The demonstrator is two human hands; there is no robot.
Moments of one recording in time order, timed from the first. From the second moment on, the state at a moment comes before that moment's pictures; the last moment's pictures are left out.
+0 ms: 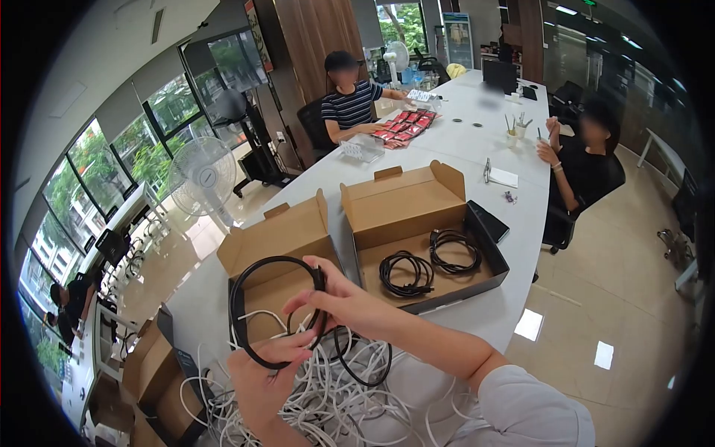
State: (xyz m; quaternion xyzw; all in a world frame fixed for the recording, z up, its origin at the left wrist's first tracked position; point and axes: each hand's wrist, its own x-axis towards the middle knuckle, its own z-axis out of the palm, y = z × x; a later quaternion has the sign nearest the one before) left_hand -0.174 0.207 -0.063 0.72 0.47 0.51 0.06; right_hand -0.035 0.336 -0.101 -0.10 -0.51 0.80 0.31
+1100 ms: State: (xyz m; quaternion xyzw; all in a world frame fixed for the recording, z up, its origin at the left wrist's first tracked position) left_hand -0.163 0.208 -0.042 0.73 0.56 0.39 -0.07; right_hand -0.022 0.326 -0.095 -0.10 -0.93 0.17 0.30
